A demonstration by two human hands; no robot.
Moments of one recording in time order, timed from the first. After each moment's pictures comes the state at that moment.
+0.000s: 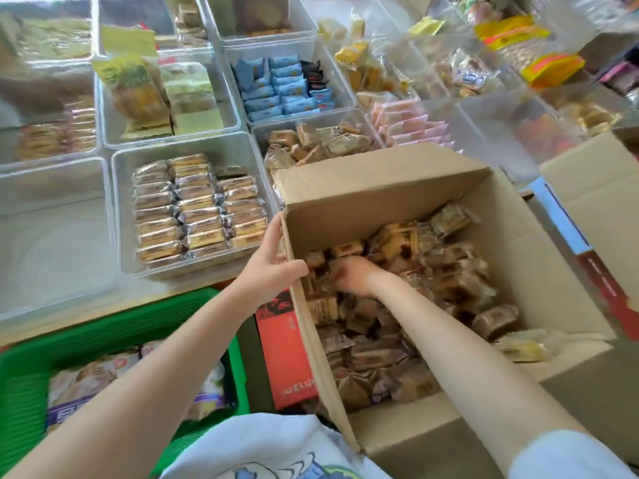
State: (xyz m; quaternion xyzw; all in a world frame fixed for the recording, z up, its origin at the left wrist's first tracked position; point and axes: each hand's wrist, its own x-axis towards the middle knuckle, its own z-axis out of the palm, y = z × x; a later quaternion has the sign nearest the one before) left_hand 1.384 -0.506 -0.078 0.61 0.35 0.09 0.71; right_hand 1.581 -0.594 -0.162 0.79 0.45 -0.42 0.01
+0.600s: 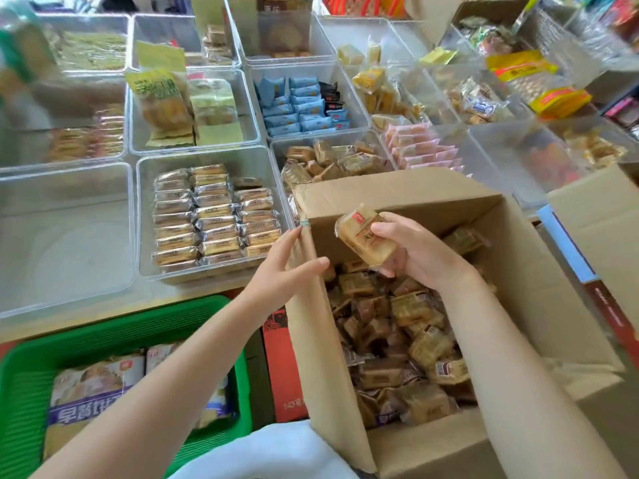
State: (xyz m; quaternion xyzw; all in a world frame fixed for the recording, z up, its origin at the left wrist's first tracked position) left_hand 1.376 -0.506 -0.062 0.64 0.39 0.09 0.66; right_hand 1.590 -0.609 -0.013 0.60 0.30 -0.59 -0.46
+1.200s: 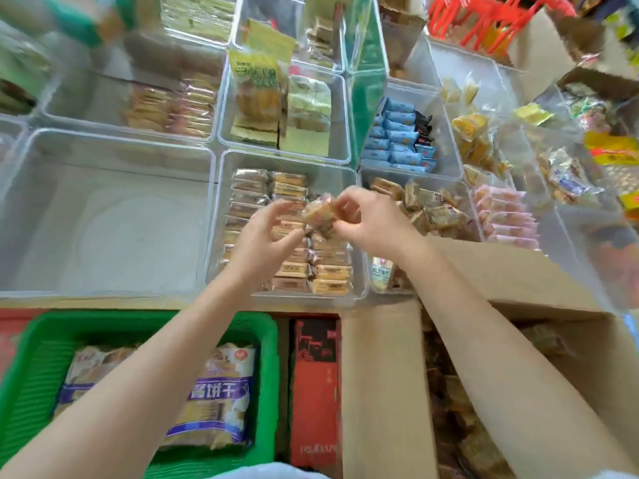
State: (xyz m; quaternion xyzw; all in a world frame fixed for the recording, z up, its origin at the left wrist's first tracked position) left_hand 1.299 -0.337 -0.109 0.68 0.48 0.26 0.49; right_hand 1.491 -0.372 -0.028 0.75 0.61 -0.24 -0.09
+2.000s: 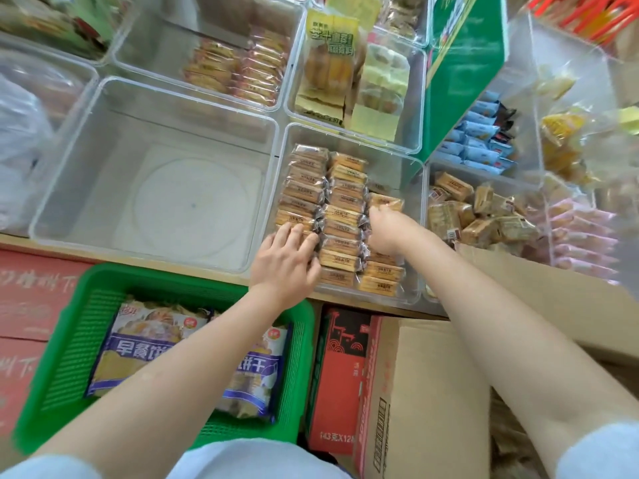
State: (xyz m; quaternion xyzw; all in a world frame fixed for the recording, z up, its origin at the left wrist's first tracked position) left_hand 1.256 -0.355 -0.196 0.83 0.52 -0.02 0.20; right_hand 1.465 -0.307 -0.130 0.70 0.62 -0.22 0.29
